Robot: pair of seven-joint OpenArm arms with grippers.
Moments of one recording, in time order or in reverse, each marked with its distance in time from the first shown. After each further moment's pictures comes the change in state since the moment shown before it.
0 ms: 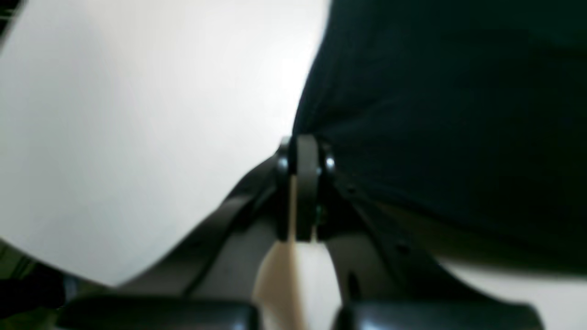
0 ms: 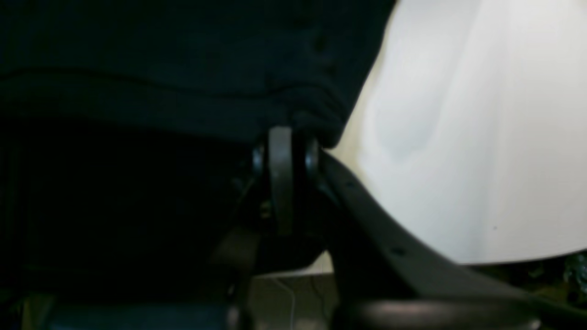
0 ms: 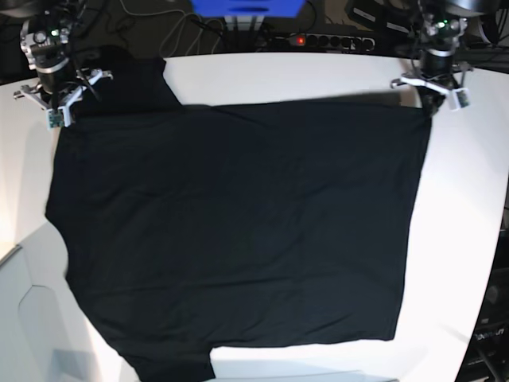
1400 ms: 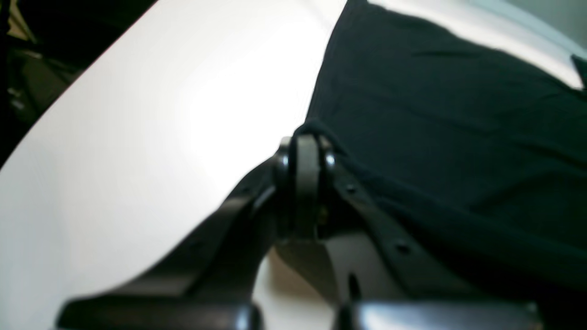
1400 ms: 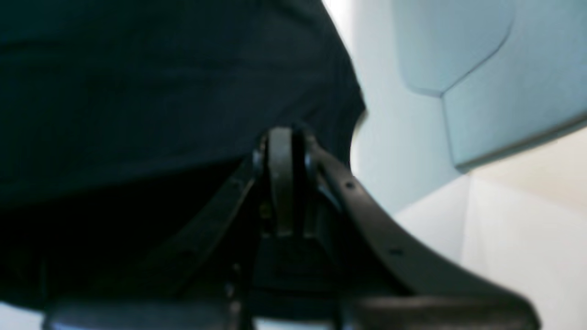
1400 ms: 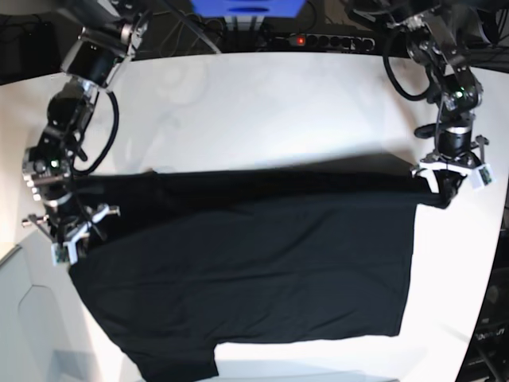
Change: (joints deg) left arm -27.1 0.5 -2.7 -0.4 0.7 0.2 11.6; right arm 42.0 1.4 -7.8 -19.7 -6.0 0.1 -3.6
